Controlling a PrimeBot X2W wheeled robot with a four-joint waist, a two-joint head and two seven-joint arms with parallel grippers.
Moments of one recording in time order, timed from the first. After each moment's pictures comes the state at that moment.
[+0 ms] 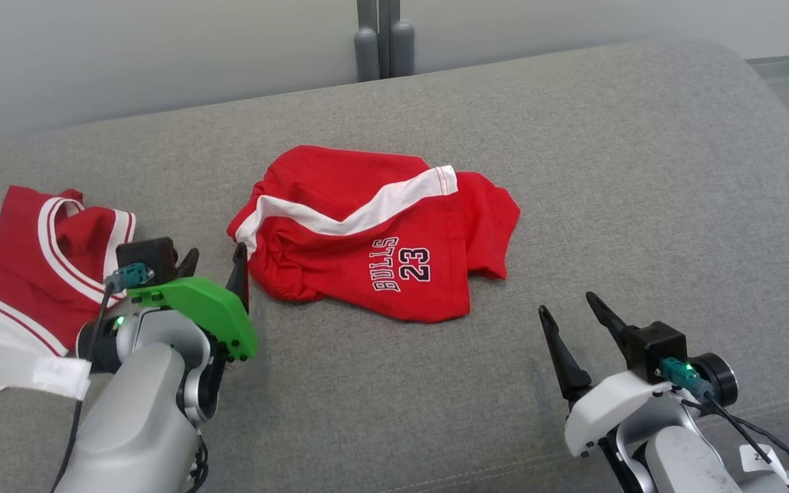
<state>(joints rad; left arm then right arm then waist) -0.60 0.20 -0.49 0.77 -0.70 0.07 -0.03 -0.16 -0.05 0.15 0.32 0.07 0.13 -0.15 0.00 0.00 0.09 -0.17</state>
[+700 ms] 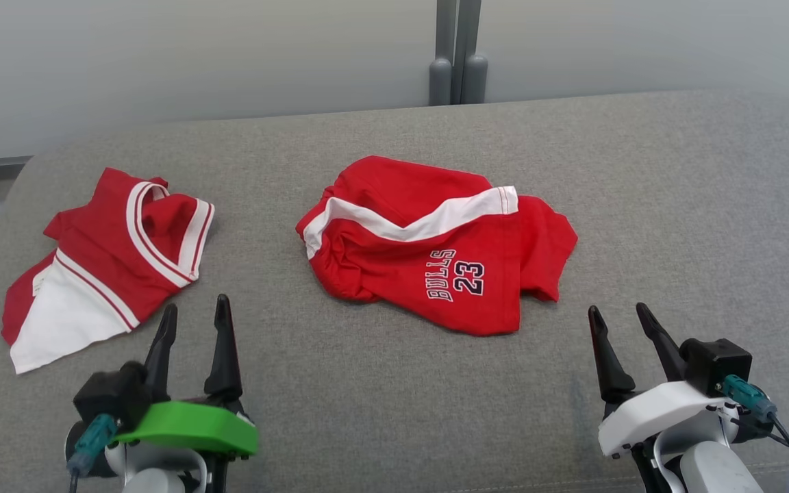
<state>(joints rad) -0.14 0.16 -0.26 0.23 -0.54 0.07 -0.26 -0.11 -0.05 0.04 0.32 0.21 0.13 -0.21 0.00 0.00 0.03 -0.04</state>
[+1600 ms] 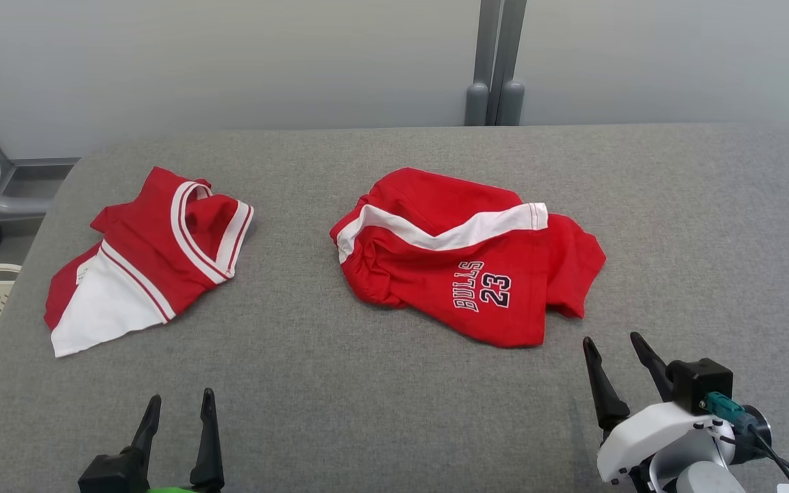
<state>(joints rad) 0.09 0.10 -0.07 0.25 -0.27 -0.04 -0.26 -0.08 -0.05 0.04 0.38 0.14 0.13 -0.19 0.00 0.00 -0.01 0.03</state>
